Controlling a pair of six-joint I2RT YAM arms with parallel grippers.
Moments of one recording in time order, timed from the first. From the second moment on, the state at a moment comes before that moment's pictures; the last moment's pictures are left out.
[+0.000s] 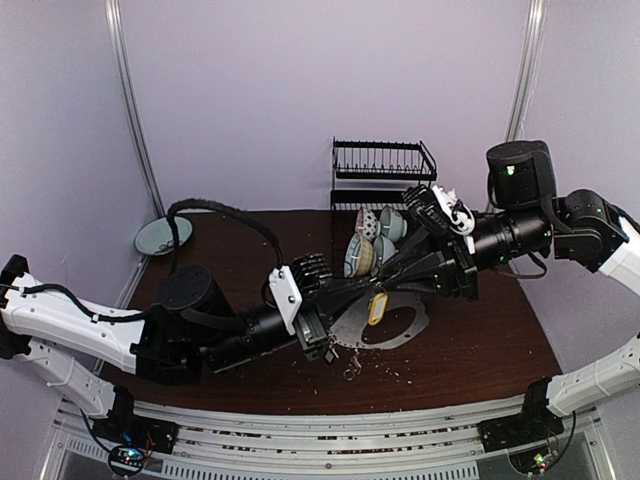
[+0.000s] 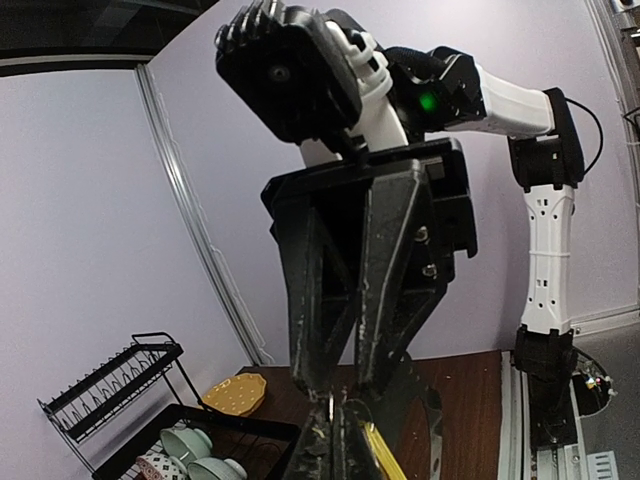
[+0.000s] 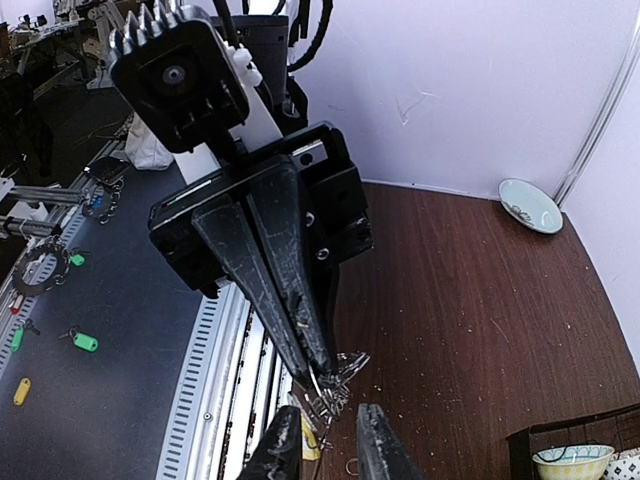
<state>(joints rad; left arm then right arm) -1.48 1.35 0.91 0.67 -0.25 0.40 1.00 1.14 1.40 -0.71 -0.53 -0.35</state>
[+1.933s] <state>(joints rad) -1.47 1.43 0.75 1.25 -0.21 0.34 1.01 1.01 1.05 -0.31 -0.59 -0.21</state>
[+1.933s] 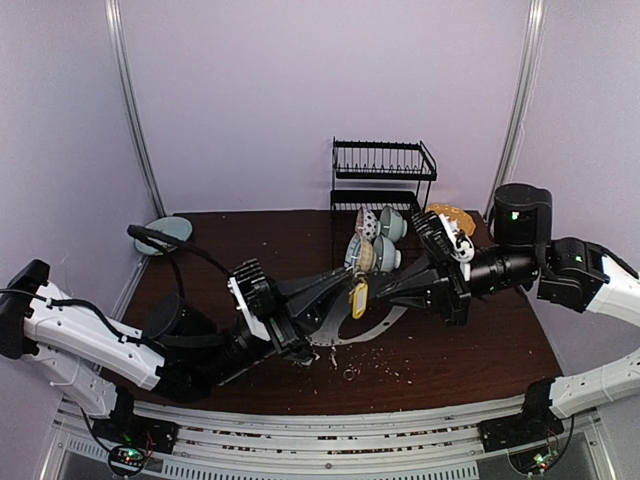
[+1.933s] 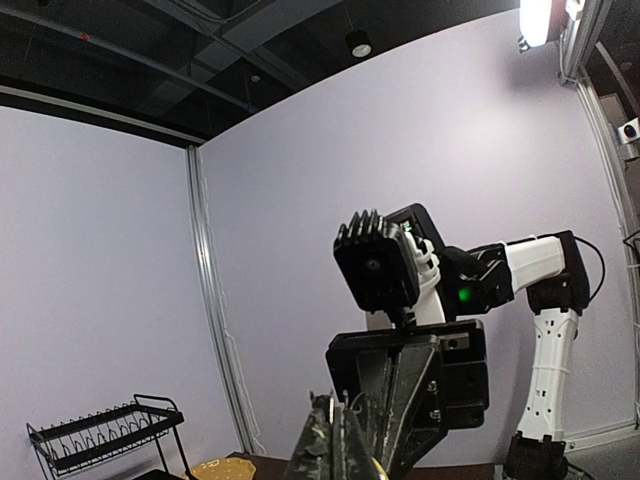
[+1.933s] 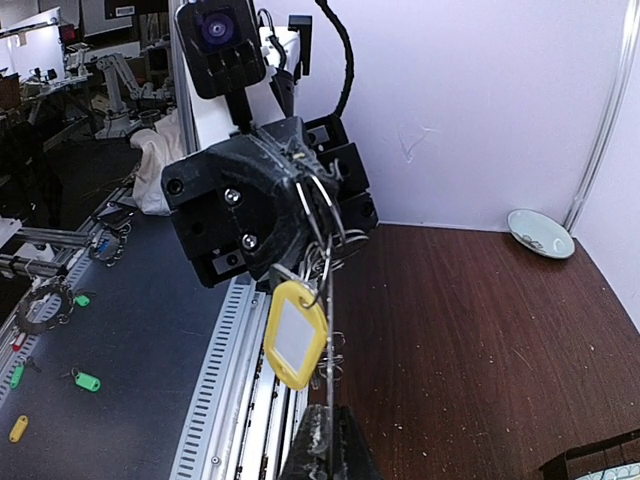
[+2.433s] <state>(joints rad) -1.46 1.49 0.78 1.34 -0.18 0.34 0.99 1.03 1.06 -0.30 -0.65 -0.20</state>
